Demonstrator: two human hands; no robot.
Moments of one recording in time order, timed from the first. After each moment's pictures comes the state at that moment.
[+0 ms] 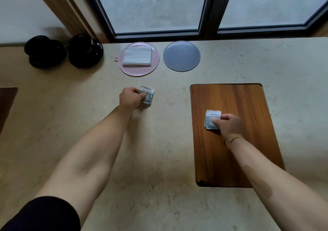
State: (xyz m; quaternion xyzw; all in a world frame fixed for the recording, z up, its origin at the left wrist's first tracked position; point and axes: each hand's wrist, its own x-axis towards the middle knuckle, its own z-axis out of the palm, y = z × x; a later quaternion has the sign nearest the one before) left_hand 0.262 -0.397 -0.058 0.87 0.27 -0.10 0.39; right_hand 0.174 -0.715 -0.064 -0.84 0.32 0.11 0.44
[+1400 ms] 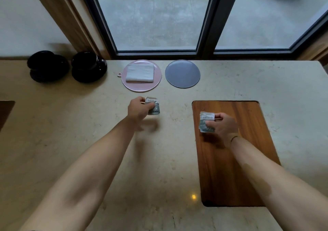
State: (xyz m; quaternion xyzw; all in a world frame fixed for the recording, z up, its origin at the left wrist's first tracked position) left_hand 0.272 -0.408 -0.049 0.80 0.26 -0.11 0.53; right_hand 0.214 -0.689 -0.038 -0.86 0.23 0.11 0.45
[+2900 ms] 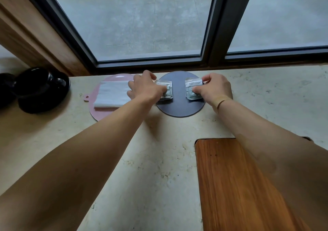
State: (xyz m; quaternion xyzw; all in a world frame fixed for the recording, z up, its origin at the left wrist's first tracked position) left_hand 0.473 -0.488 -0.086 0.93 0.22 -0.04 0.29; right_hand 0.471 -0.665 -0.091 -0.89 0.21 0.04 0.40
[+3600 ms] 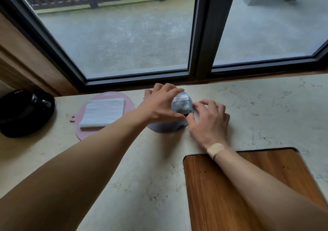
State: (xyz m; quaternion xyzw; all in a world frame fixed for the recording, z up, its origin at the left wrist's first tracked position) left_hand 0.479 -0.527 -0.073 0.96 -0.21 -0.07 0.14; right_hand 0.410 -0.684 -0.113 -0.97 0.06 -0.09 0.22
